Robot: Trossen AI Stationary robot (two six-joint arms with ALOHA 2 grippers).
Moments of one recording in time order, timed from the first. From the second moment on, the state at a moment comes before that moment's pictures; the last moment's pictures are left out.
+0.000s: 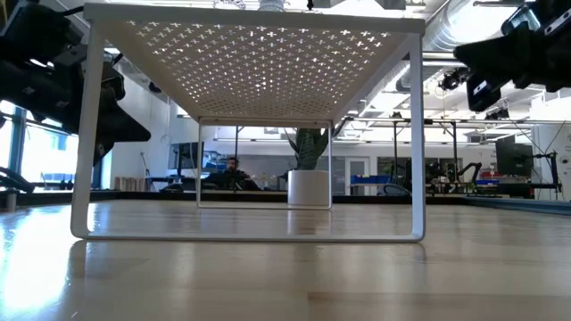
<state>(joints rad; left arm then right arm) 0.10 0.34 0.01 0.02 -0.04 -0.65 -0.04 0.01 0.01 0.16 -0.07 0.24</state>
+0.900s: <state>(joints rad) 0.09 0.34 0.01 0.01 -0.01 -0.65 -0.04 0.01 0.01 0.03 -0.06 0.25</state>
